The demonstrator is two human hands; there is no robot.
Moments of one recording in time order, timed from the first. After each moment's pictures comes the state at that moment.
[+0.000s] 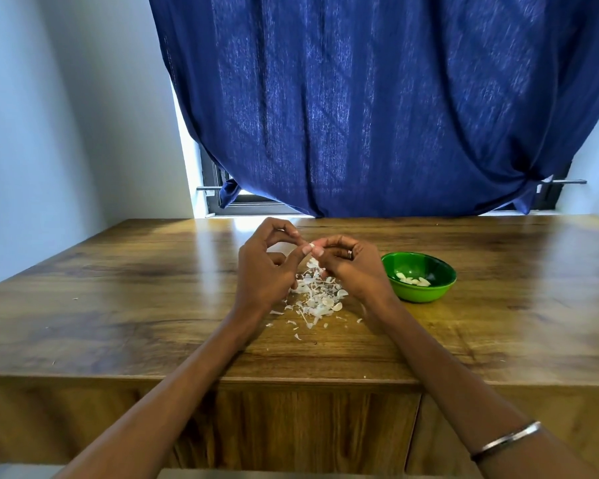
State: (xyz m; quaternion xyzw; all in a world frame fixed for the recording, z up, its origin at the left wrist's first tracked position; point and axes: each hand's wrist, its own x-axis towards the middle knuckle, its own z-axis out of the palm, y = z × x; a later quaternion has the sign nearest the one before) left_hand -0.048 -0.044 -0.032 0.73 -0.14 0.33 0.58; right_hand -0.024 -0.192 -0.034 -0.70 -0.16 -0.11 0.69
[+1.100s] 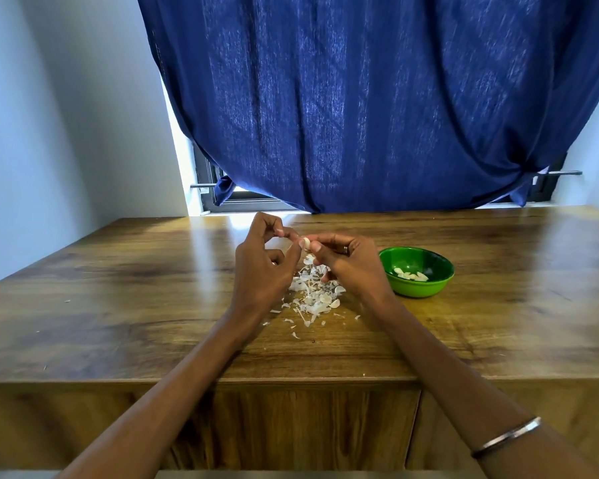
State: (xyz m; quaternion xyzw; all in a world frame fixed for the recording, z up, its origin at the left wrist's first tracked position) left_hand -0.045 -0.043 -0.036 0.74 -0.17 0.38 0.54; right_hand -0.025 -0.192 -0.033 -0.70 -0.19 -0.13 0.67
